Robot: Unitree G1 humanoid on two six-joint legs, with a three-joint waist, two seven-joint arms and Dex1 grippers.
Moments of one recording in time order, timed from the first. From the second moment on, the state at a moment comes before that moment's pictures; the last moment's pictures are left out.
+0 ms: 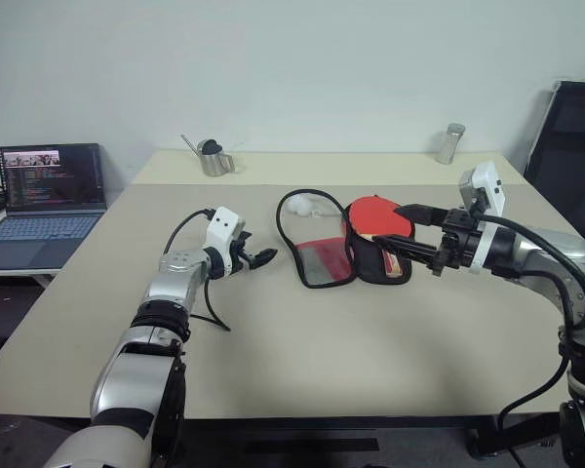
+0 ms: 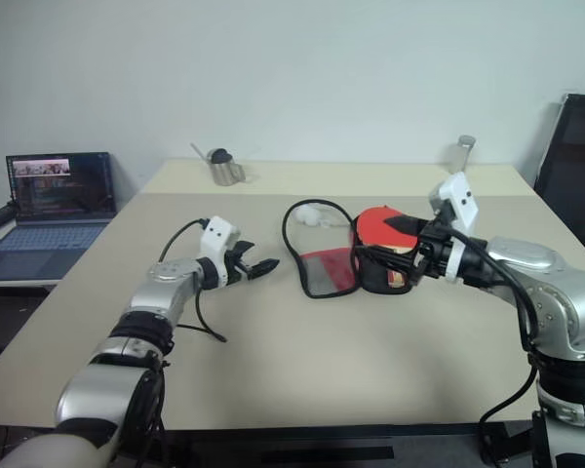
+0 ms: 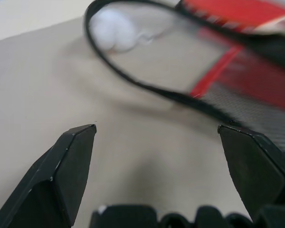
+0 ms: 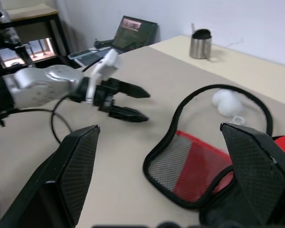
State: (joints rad) left arm -0.98 0.45 -0.01 1.03 -0.09 0.04 -0.70; right arm -0.67 -0.68 -0.18 -0.37 0.73 1.01 0.72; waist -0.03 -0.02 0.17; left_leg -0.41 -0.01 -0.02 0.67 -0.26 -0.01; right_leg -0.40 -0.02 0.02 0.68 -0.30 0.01
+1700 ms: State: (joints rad) left arm -1.28 0.07 0.18 1.34 -0.06 -0.01 -0.65; right arm -0.50 -0.81 -0.34 -0.51 0.95 1.04 0.51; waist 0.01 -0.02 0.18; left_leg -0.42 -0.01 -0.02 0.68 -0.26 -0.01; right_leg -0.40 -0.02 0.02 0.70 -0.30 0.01
